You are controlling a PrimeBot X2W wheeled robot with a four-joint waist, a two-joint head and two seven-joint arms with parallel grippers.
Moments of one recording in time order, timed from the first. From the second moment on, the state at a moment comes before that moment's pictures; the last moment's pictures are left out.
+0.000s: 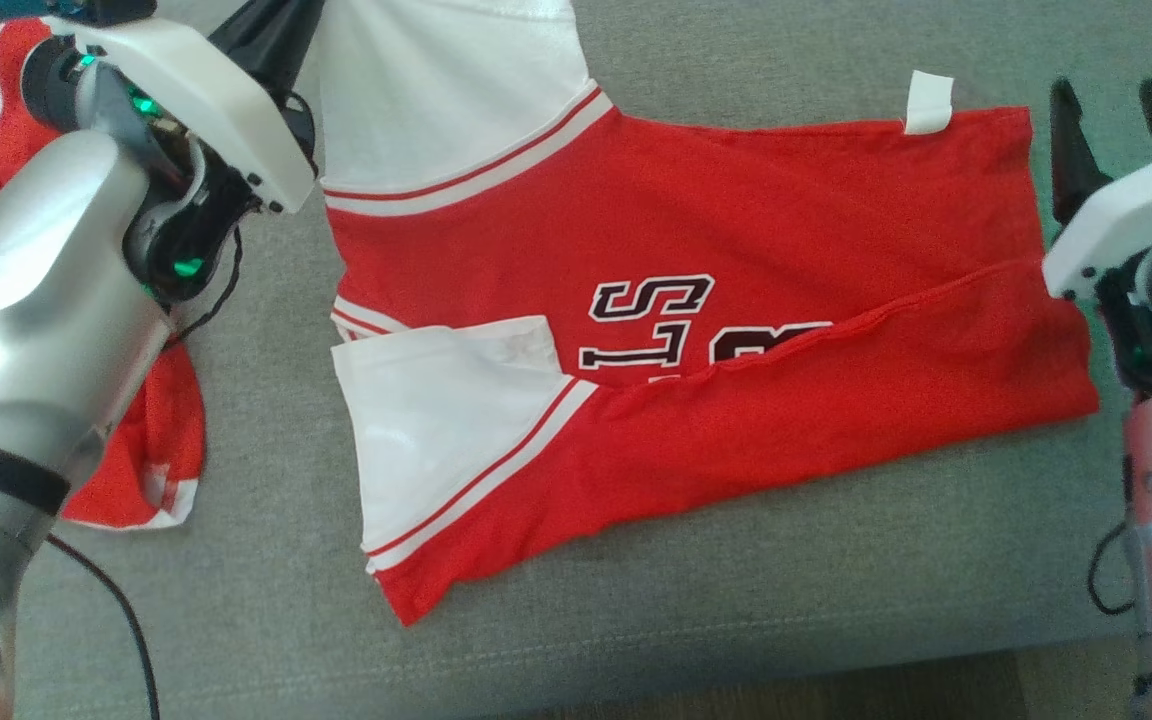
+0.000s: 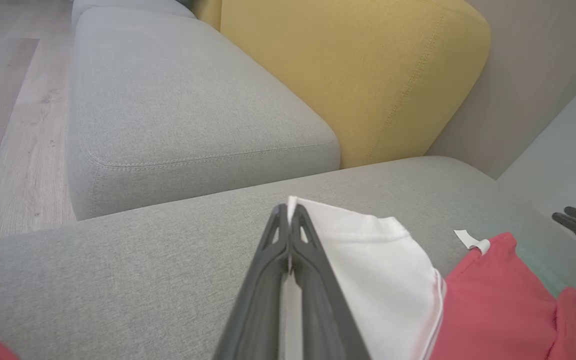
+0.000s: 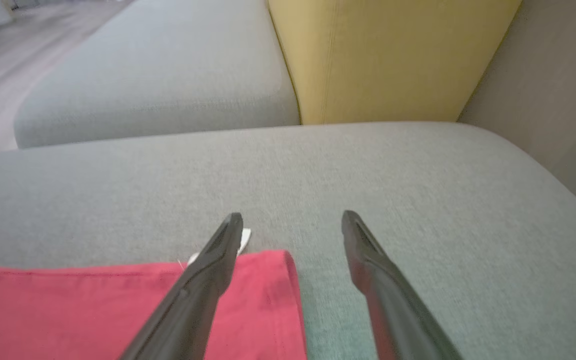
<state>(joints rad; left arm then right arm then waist) -1.09 0.41 -0.96 0.68 -1.04 -0.13 -0.13 -0.63 -0.16 -0.13 0.43 0.11 0.12 0.24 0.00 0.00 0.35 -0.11</state>
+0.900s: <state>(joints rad) -1.08 0.46 -0.96 0.52 -1.04 -0.08 -0.11 -0.83 -0.24 -0.07 0.80 0.02 0.12 0.33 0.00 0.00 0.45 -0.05</state>
